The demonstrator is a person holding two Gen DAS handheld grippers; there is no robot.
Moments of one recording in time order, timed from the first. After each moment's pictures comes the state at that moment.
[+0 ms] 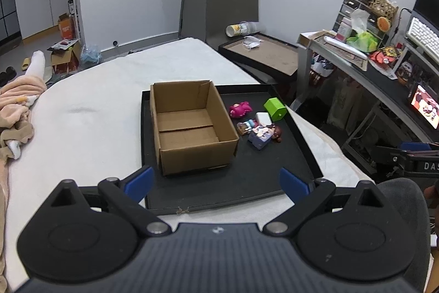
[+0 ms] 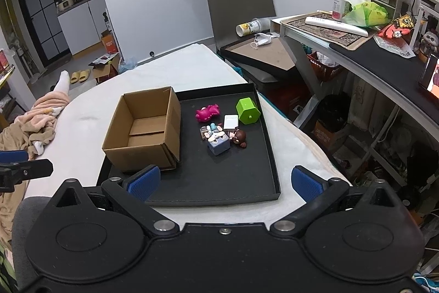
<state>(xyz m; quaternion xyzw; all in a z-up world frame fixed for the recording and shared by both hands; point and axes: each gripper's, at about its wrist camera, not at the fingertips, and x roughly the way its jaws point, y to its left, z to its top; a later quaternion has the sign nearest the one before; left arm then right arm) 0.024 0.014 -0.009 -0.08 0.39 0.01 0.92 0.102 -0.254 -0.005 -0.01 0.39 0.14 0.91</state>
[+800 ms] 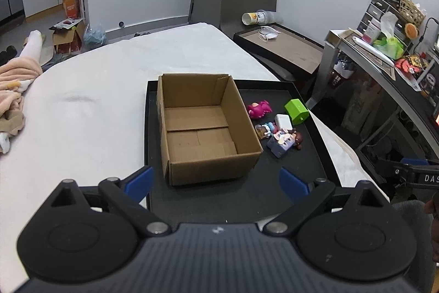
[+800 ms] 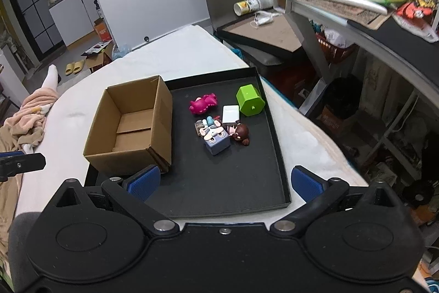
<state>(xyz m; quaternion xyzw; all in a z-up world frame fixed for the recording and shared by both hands) 0.089 0.048 -0.043 -0.11 0.42 0.02 0.90 0.169 -0.243 -0.046 0.01 0.44 0.14 0.89</state>
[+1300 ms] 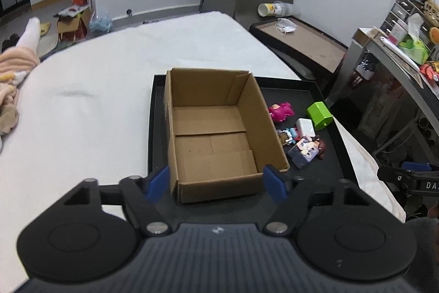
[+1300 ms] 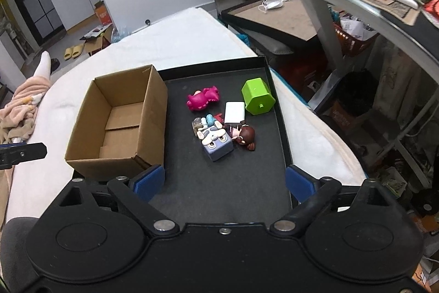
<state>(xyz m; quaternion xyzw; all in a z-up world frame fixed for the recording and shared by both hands) 0.139 0.067 -0.078 -0.13 0.45 0.05 0.88 0.223 -0.223 -0.080 -0.01 0.47 0.16 0.87</state>
